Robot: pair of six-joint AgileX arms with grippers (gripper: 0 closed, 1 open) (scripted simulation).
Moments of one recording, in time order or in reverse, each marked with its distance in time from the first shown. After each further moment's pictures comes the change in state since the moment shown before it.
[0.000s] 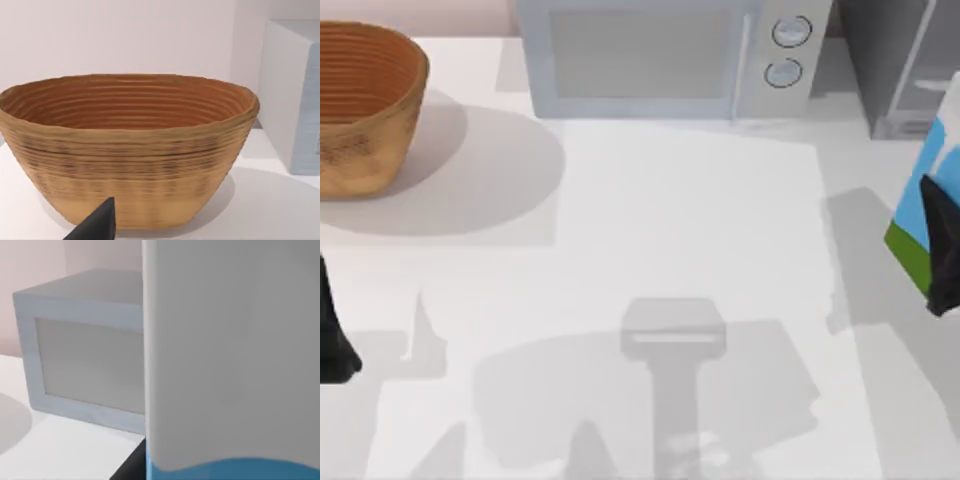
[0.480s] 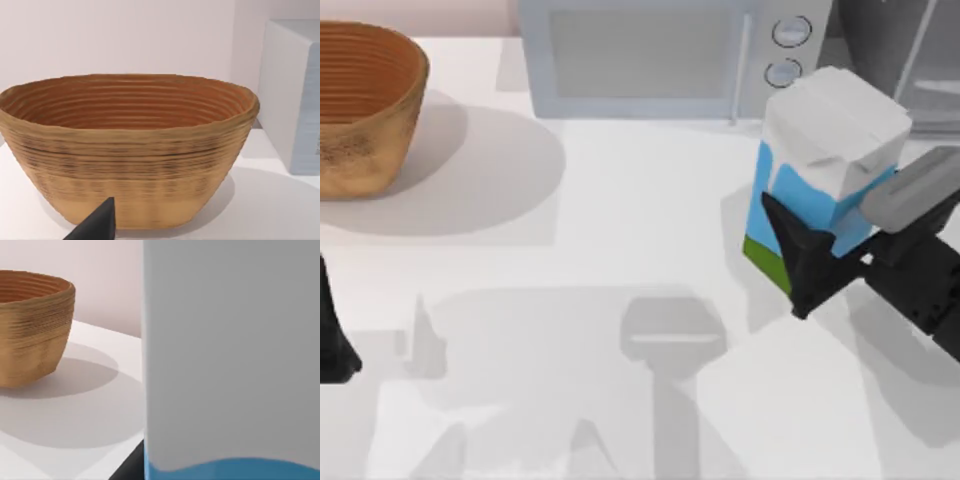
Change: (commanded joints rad) left arm 0.000 0.000 0.000 0.000 0.000 0.000; right arm 0.206 0.662 0.137 0.511 -0.072 0.014
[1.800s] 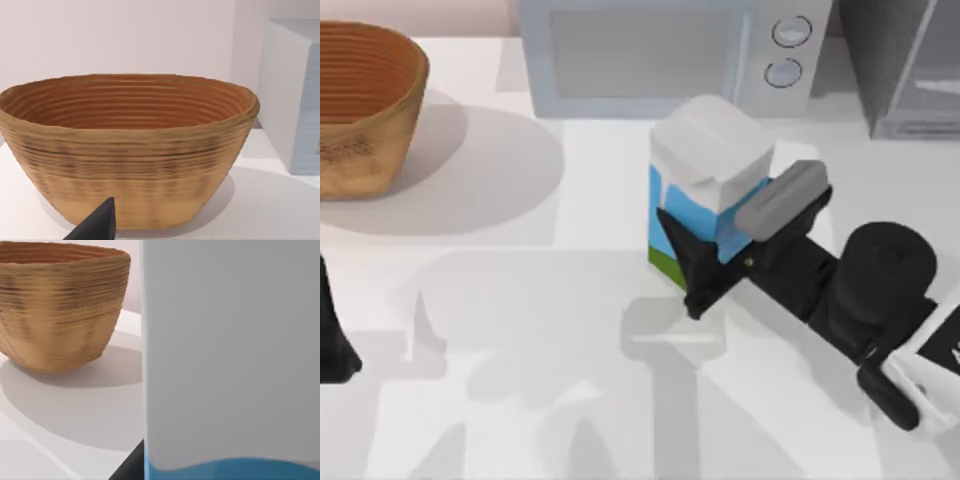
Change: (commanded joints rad) left arm 0.000 0.000 0.000 0.000 0.000 0.000; right arm 0.116 0.542 0.268 0.295 0.012 -0.006
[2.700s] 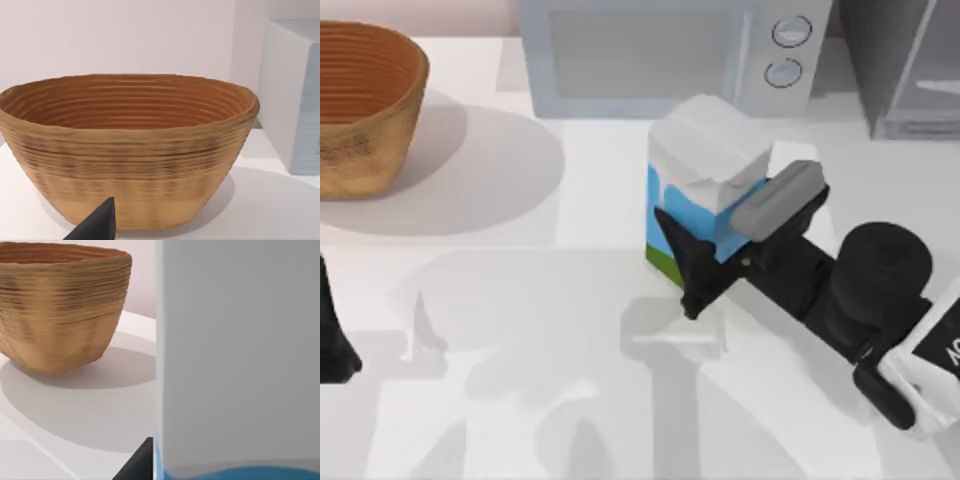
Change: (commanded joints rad) left arm 0.000 0.000 0.000 0.000 0.000 0.000; right arm 0.002 0.010 0.008 0.004 0.001 0.000
